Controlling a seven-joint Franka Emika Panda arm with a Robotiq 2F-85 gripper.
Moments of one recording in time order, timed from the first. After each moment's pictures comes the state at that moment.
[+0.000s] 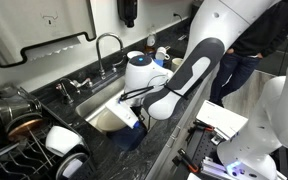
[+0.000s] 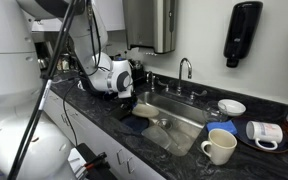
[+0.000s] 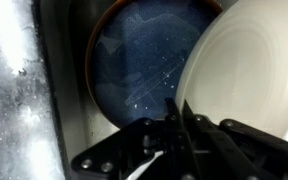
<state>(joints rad) 0.17 0.17 0.18 -2.53 -0.14 2.83 2.04</state>
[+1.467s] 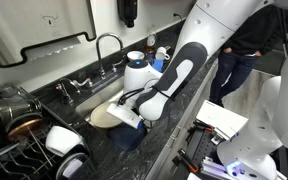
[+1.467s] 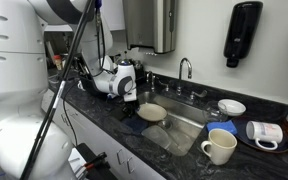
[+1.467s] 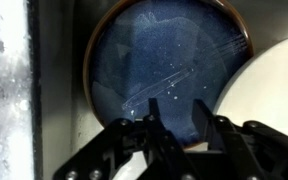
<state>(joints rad) 0.21 0.25 0.13 -2.49 0.00 2.84 1.73</state>
